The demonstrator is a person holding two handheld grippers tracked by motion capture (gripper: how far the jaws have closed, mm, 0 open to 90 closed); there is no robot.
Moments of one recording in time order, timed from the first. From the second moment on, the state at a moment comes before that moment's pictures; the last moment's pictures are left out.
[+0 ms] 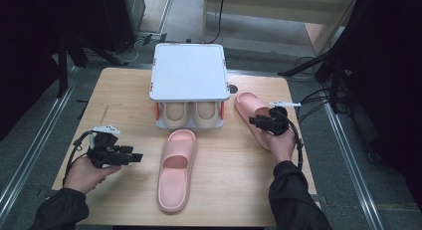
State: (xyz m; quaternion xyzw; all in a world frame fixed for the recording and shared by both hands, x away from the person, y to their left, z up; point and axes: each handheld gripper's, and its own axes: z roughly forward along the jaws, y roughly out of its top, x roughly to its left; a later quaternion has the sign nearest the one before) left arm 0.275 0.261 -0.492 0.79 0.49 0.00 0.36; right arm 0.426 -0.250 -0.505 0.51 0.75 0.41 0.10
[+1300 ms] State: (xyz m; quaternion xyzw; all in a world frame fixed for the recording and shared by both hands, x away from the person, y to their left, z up) left arm 0.282 0.249 -0.491 0.81 0.46 0.01 0.37; right arm 0.375 -0.233 -0.459 0.48 0.76 0.42 0.11
